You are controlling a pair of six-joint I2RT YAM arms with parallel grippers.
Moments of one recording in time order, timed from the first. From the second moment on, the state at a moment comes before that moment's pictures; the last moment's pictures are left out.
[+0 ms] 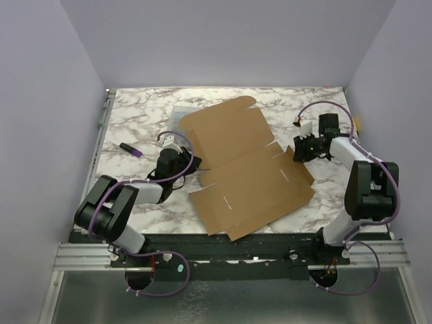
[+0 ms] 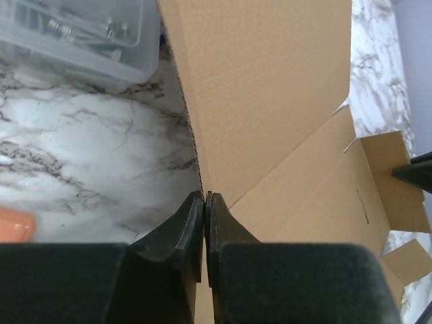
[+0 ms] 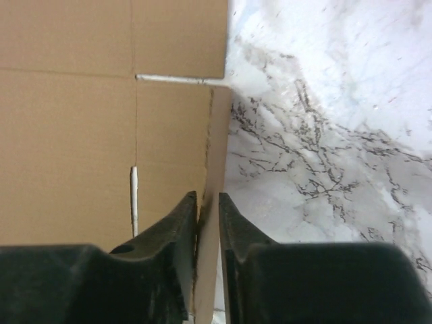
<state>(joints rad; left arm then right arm) -0.42 1.52 0.46 0.67 0.06 -0.74 -0.06 1.67 1.04 -0.47 -0.44 -0.47</state>
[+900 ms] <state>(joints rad) -0.44 1.20 0.27 0.86 0.30 -0.65 -0.06 1.64 1.18 -0.46 -0.58 -0.45</state>
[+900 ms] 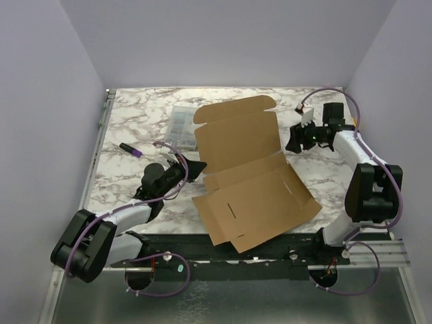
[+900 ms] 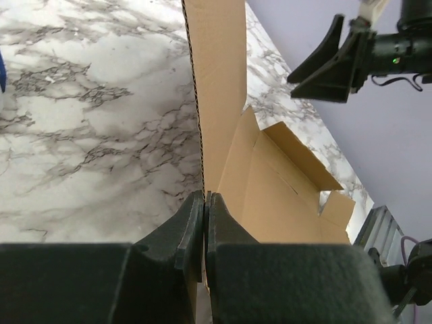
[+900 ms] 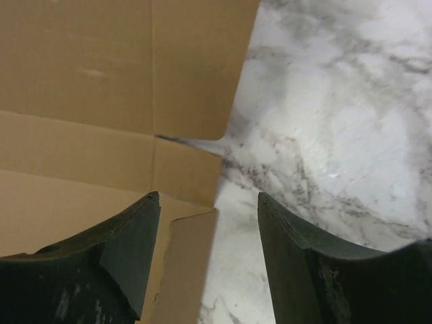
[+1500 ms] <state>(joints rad) -0.63 1.14 0.31 0.79 0.01 -0.49 -0.06 1.59 0.96 -0.51 -0.42 -0.52</state>
